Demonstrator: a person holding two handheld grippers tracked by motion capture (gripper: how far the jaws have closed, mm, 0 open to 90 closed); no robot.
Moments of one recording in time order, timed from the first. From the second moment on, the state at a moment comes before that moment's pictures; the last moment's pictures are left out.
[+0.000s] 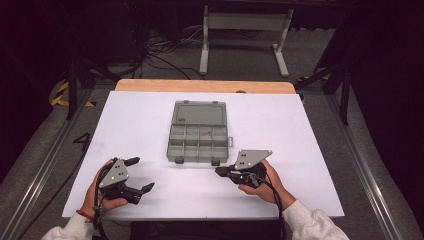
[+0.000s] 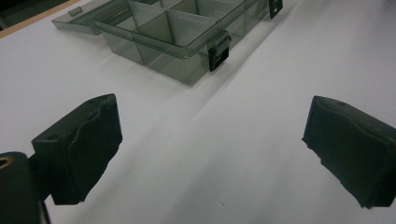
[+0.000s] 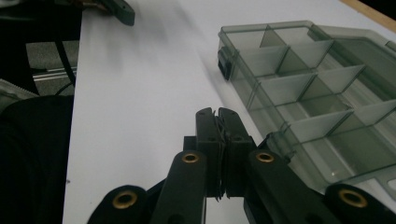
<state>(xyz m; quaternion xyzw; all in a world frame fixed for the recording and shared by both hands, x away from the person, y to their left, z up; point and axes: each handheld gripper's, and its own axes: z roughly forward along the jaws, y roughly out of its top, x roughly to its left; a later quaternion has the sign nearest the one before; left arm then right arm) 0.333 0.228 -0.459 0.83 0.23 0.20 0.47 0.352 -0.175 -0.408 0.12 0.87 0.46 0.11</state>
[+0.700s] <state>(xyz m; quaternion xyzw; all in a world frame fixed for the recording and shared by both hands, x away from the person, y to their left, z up) 0.333 0.229 -0.459 0.83 0.23 0.20 0.47 0.419 -0.150 -0.379 0.16 0.86 0.46 0.14</state>
